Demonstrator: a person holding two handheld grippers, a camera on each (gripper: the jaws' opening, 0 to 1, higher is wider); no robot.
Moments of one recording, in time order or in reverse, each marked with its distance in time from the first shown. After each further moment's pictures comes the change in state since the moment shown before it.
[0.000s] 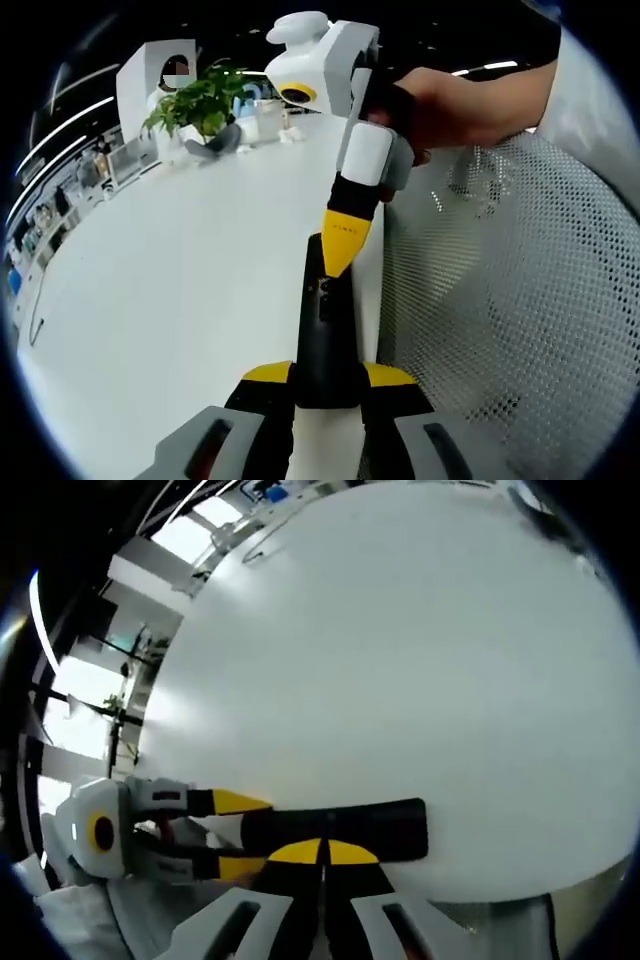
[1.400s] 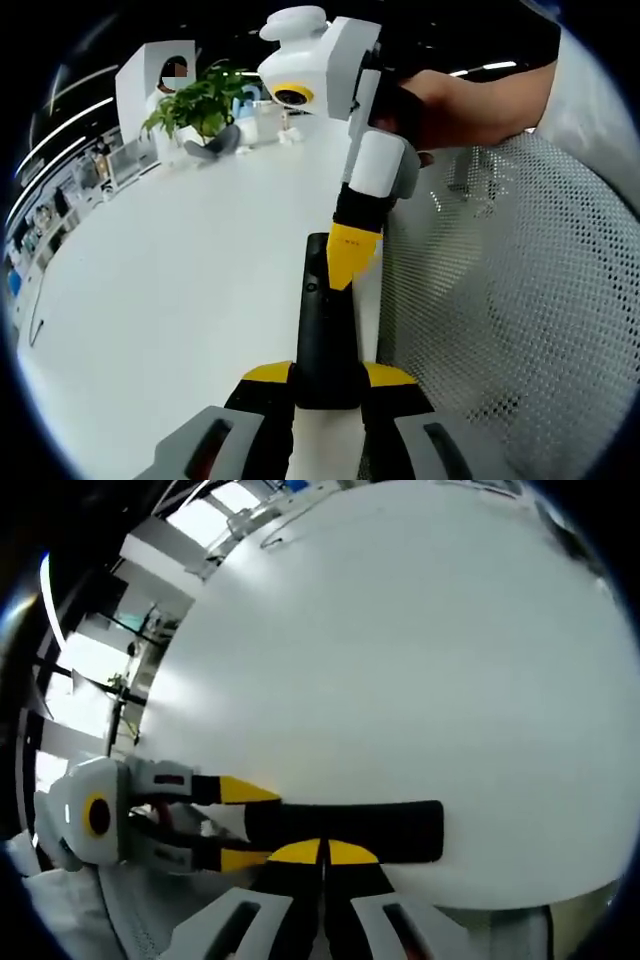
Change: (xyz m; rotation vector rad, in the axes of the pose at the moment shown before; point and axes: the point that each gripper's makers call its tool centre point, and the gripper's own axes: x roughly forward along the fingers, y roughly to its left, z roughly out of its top) left arm 0.000 0.000 0.000 0.009 -0.005 -0.002; right arm 0.004 0.011 0.002 -0.085 -0.015 0.023
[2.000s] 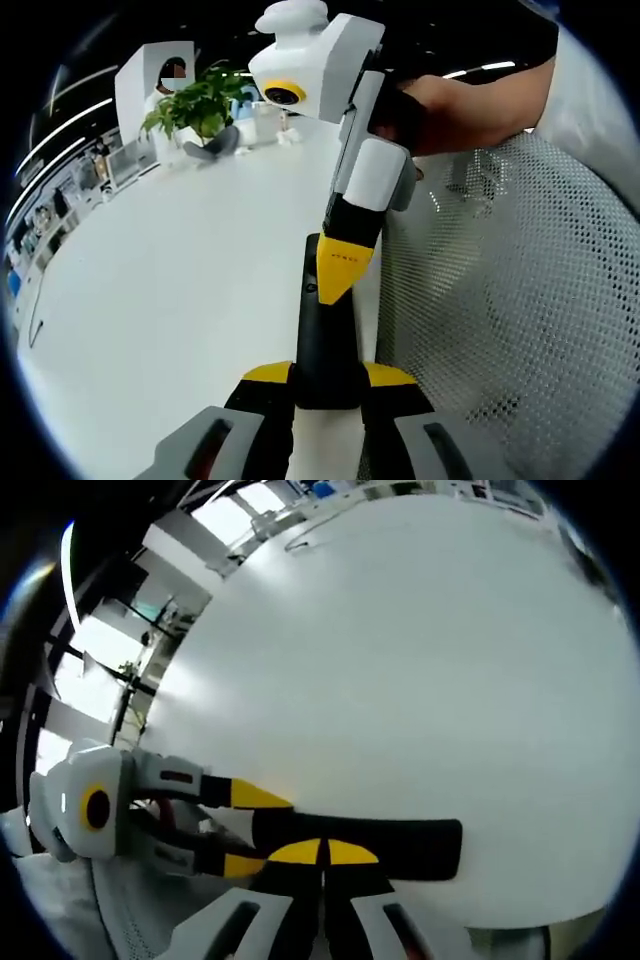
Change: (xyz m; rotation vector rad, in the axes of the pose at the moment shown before) left arm 0.001 -0.001 0.001 -0.001 -0.002 -0.004; right arm 0.009 0.004 0.000 -0.065 0.003 0.007
